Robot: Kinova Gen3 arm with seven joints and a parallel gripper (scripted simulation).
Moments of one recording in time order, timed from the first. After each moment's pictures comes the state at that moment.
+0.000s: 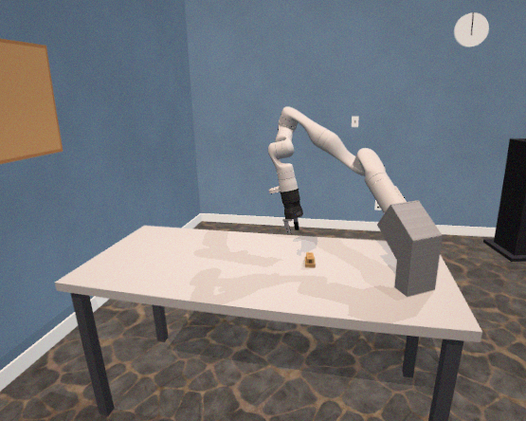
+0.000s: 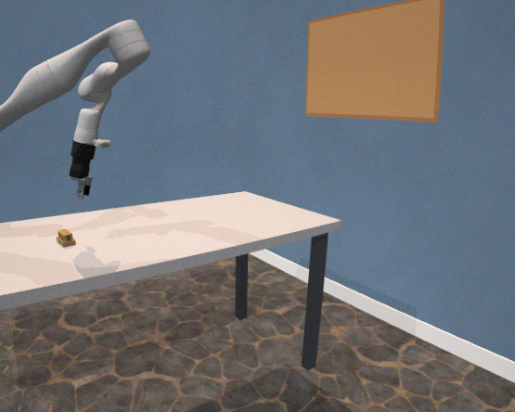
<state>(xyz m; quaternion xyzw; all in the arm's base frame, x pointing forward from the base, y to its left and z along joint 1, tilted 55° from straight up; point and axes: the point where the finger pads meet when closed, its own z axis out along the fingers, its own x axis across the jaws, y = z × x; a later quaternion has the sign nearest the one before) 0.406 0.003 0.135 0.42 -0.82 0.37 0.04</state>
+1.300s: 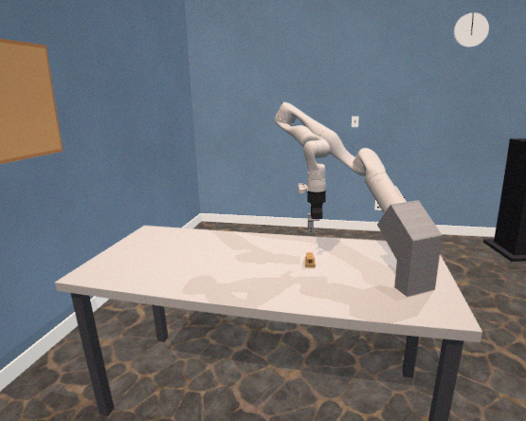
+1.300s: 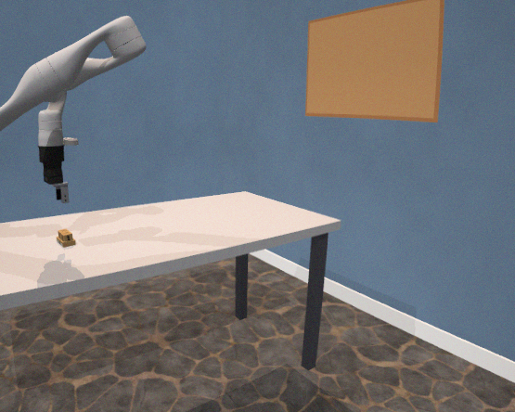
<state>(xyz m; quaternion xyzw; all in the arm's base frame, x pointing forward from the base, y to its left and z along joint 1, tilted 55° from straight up) 0.335 -0.031 0.121 0.67 -0.58 0.43 0.14</state>
